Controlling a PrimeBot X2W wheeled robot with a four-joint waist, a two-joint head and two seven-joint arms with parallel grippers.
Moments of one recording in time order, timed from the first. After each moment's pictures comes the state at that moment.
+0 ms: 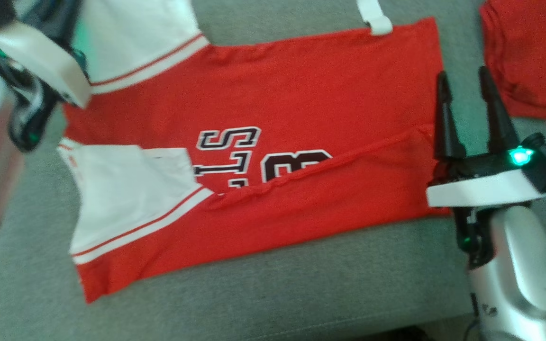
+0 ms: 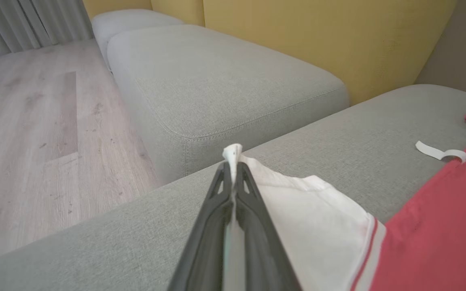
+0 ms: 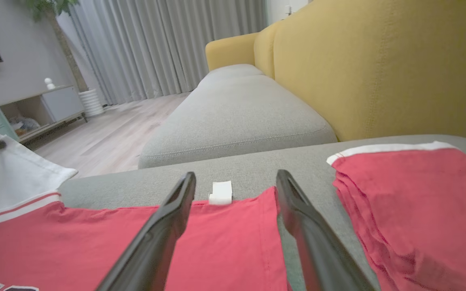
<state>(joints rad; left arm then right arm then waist) -1.09 0.55 -0.84 0.65 -0.80 -0.13 -0.02 -0.32 -0.05 0.09 0.15 0.24 0.13 -0.24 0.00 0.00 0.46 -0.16</state>
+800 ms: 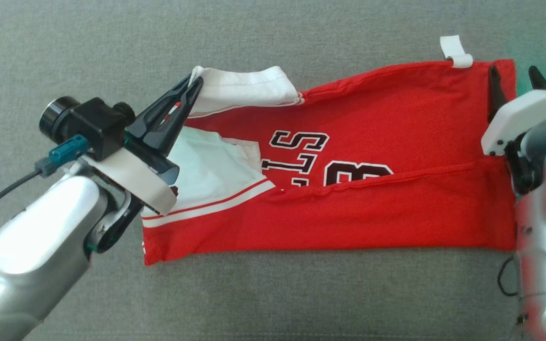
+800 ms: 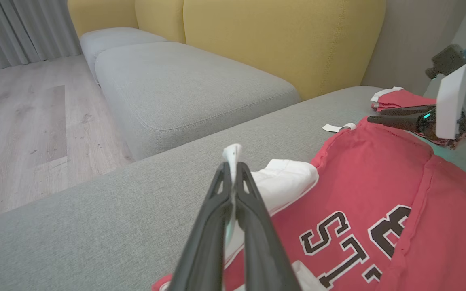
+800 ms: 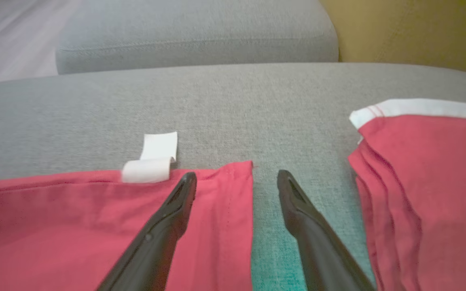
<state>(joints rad) -0.77 0.62 -0.94 0.09 -0.76 0.03 -0.06 -0.63 -0.08 -0.26 0.55 -0.08 0.13 0.24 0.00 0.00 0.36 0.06</state>
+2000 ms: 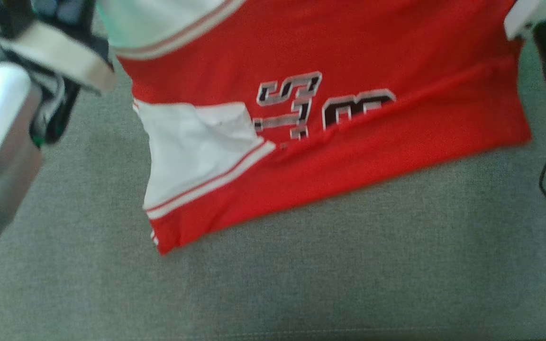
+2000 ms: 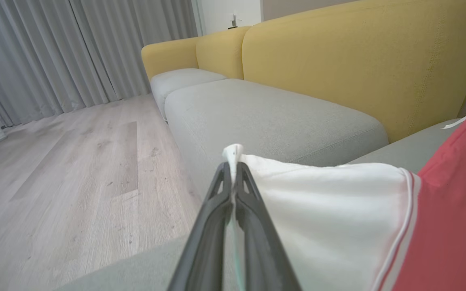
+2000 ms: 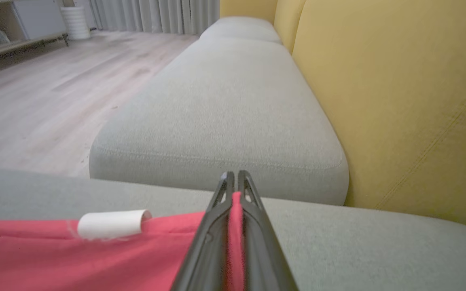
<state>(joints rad) -1.06 0.55 -0.84 0.44 -0.74 0.02 -0.15 -1.08 -0.26 0.10 0.87 0.13 0.13 0.00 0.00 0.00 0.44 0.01</state>
